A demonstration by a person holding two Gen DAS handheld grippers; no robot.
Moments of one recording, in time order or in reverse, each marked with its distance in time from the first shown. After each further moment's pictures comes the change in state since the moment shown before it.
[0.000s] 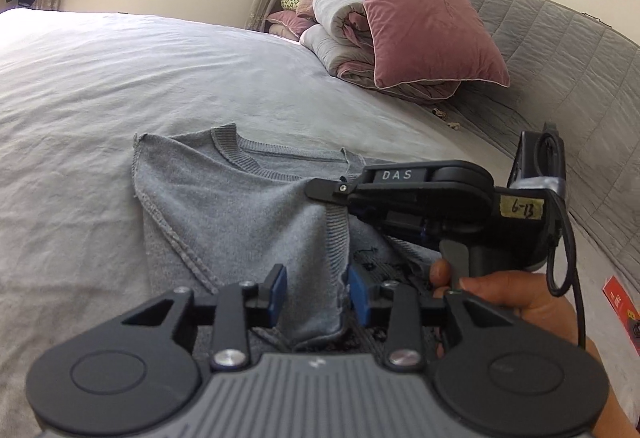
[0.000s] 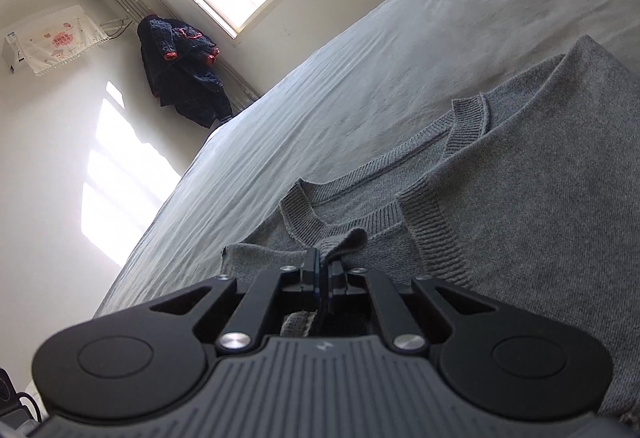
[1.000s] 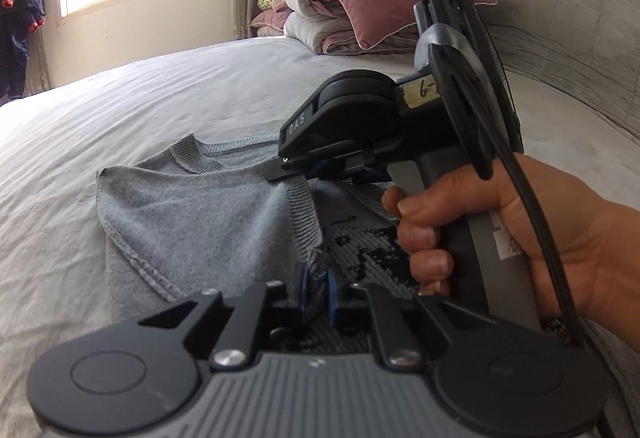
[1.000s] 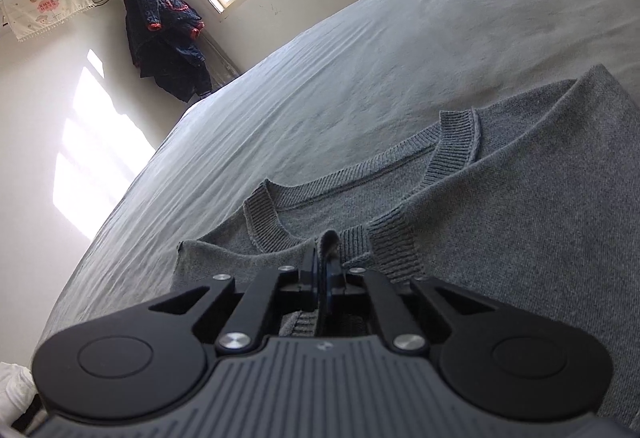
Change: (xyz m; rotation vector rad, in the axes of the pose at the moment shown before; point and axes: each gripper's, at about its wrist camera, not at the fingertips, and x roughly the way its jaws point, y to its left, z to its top) left arm 0.040 -0.060 -0.016 0.285 0.029 0.186; right arm 0.037 0.002 0.008 -0.071 0.054 -0.067
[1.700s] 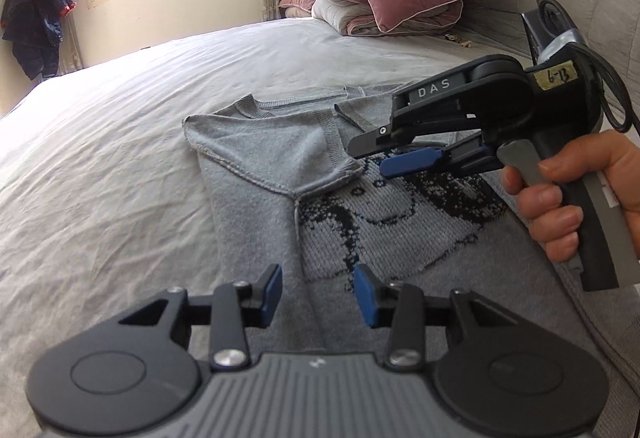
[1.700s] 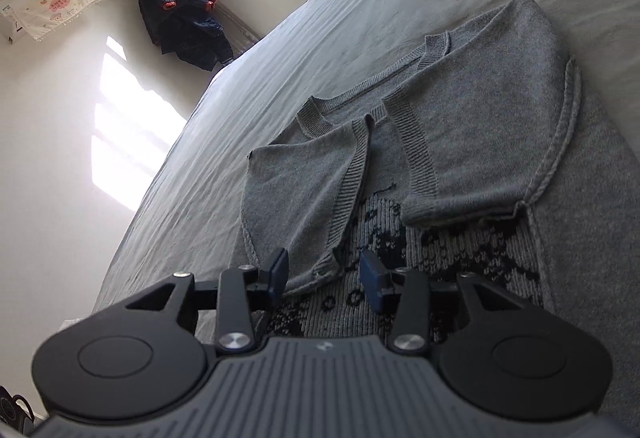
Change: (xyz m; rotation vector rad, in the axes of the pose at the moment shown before) left arm -0.126 -0.003 -0.057 -0.001 0.086 0.099; right arm -0.097 0.016 -0.062 0.092 0.137 0.104
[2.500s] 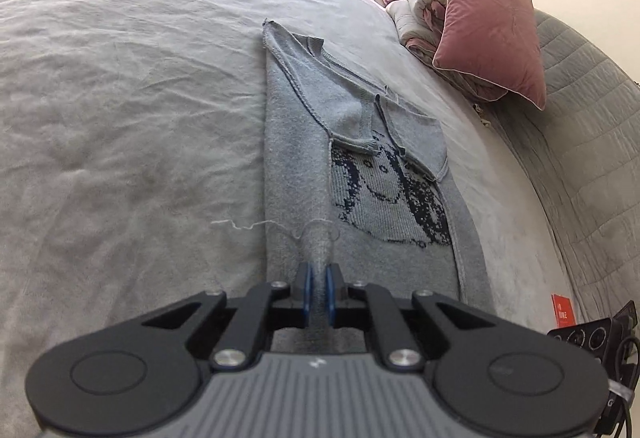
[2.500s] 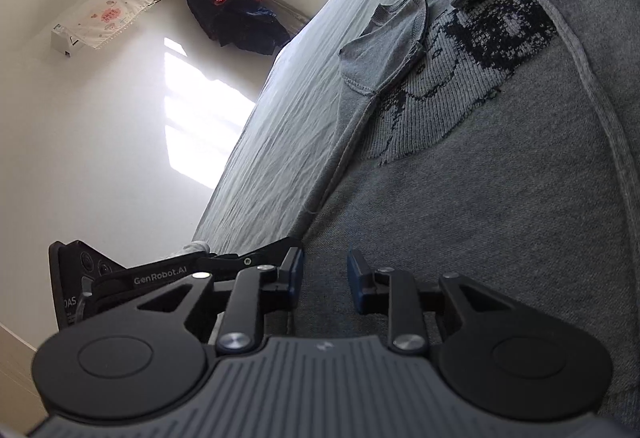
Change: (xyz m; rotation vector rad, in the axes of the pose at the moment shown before) left arm -0.042 0.063 -0.044 -0.615 0.101 -0.226; right arm -0.060 0.021 -0.108 0.129 0.047 0.241
